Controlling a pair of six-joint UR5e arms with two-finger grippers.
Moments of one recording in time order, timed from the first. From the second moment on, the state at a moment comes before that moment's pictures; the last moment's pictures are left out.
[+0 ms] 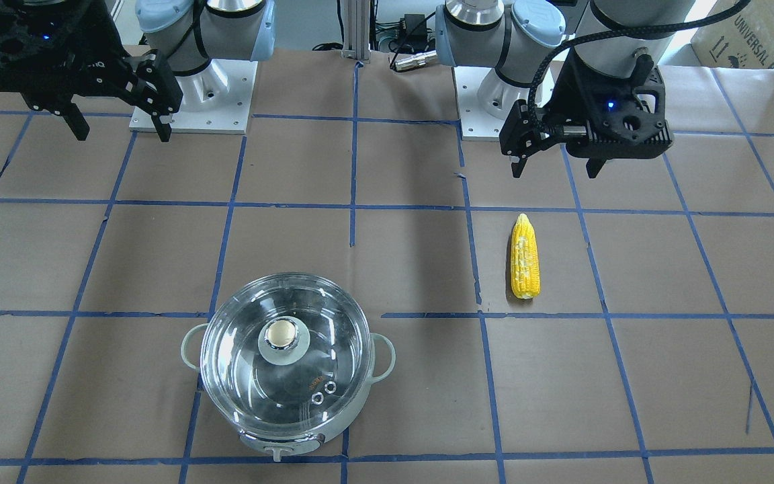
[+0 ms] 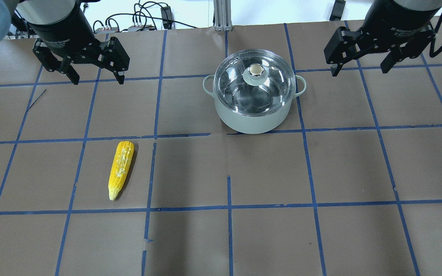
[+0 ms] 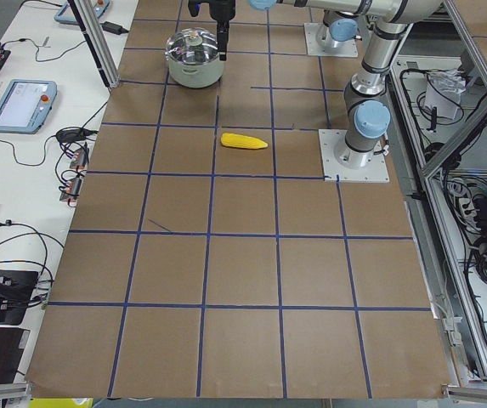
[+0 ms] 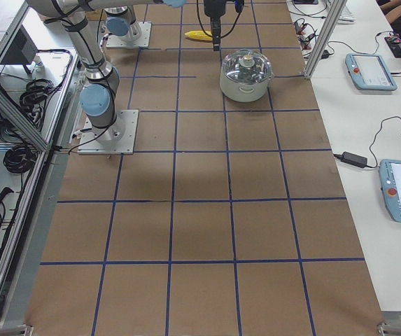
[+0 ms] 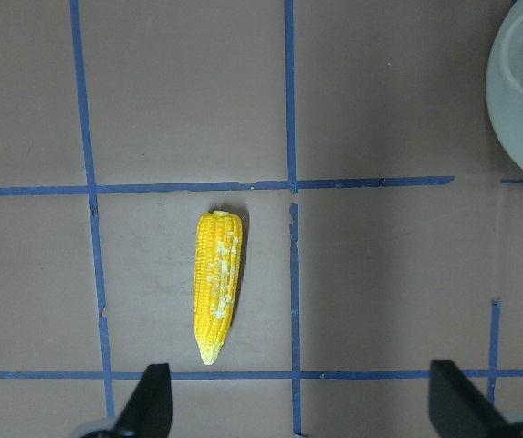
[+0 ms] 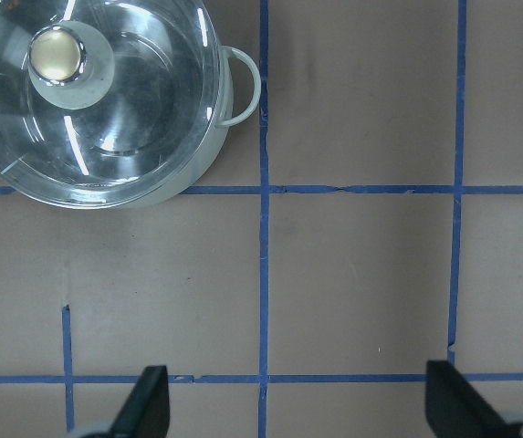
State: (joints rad) left arm -1.58 -1.62 -1.44 -1.66 1.62 0.00; right arm 1.55 -1.63 1.51 -1.52 -1.58 -0.04
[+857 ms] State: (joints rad) left arm -1.58 -1.61 -1.45 -1.66 1.61 0.01; right arm 1.56 -1.59 1.51 -1.60 -1.57 -0.01
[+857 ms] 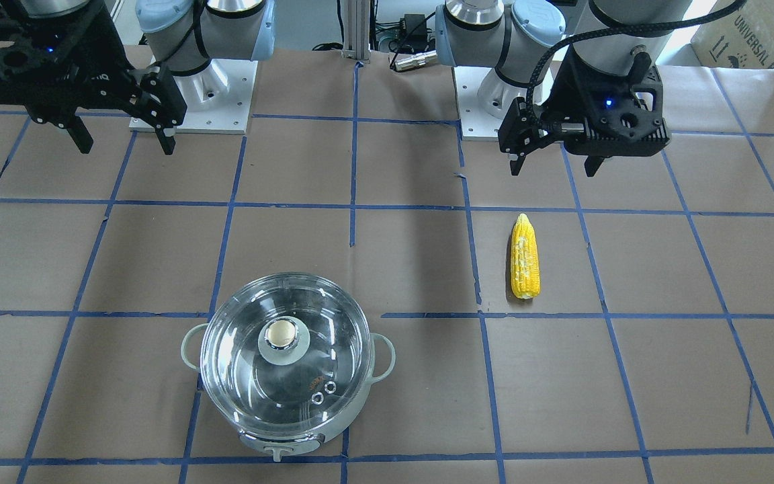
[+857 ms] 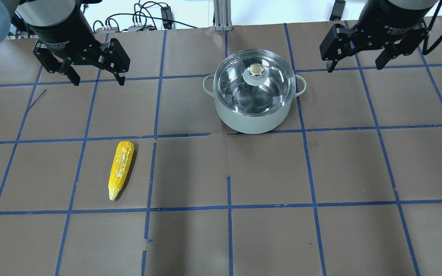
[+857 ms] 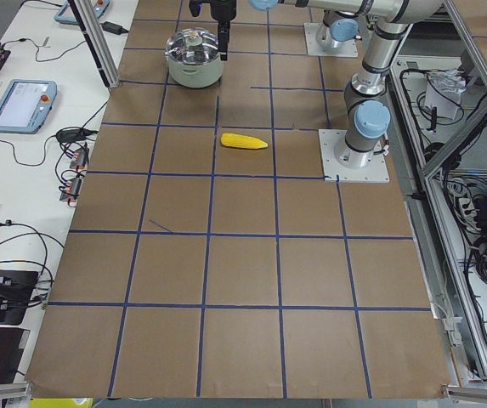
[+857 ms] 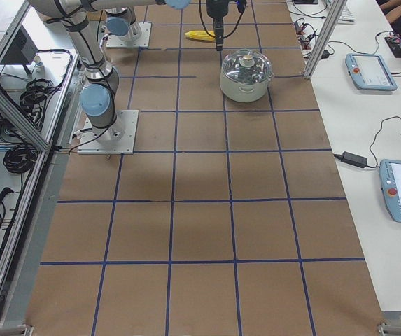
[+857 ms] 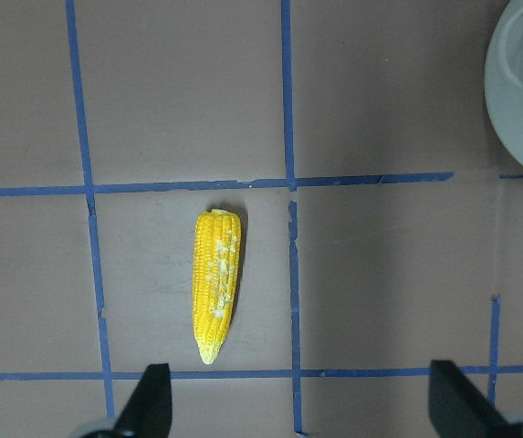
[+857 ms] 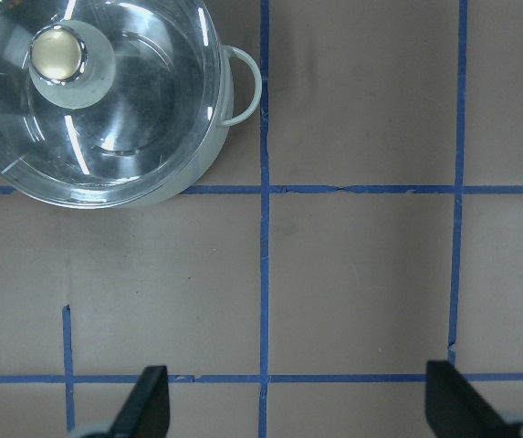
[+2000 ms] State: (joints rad) left arm -1.58 -1.60 -1.46 -1.65 1.62 0.02; right arm 1.78 -1.18 1.36 -1.88 -1.57 0.09
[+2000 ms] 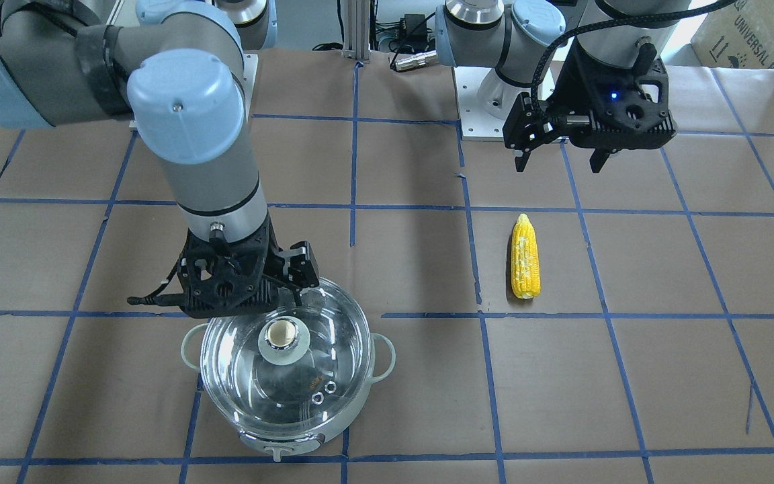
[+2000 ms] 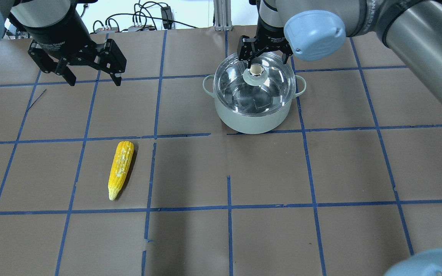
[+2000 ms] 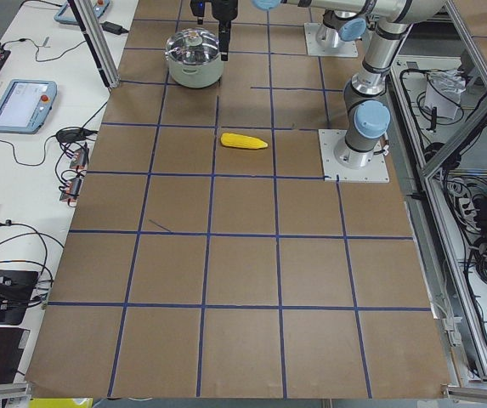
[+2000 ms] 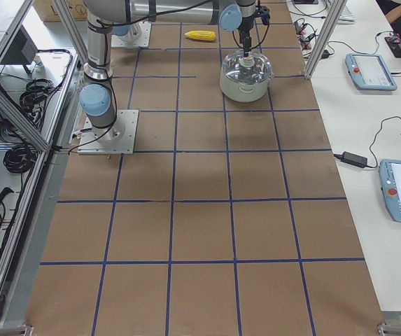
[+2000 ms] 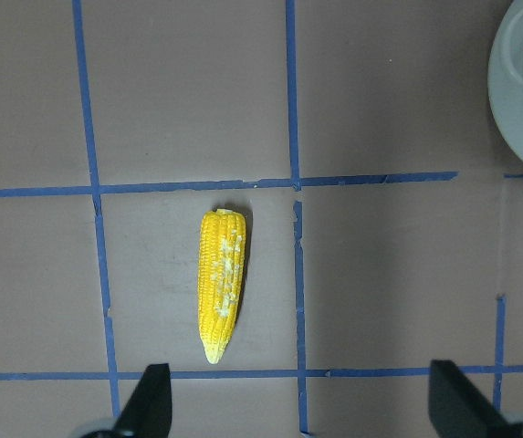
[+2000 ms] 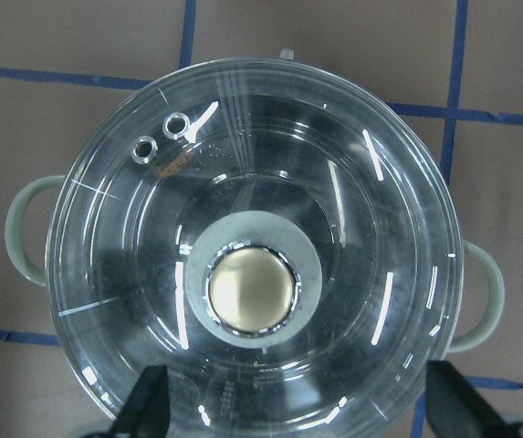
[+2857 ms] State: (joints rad) left arm -1.58 -1.60 -1.46 -1.65 1.62 0.02; right arm 1.79 -1.06 1.28 -1.90 -1.57 0.08
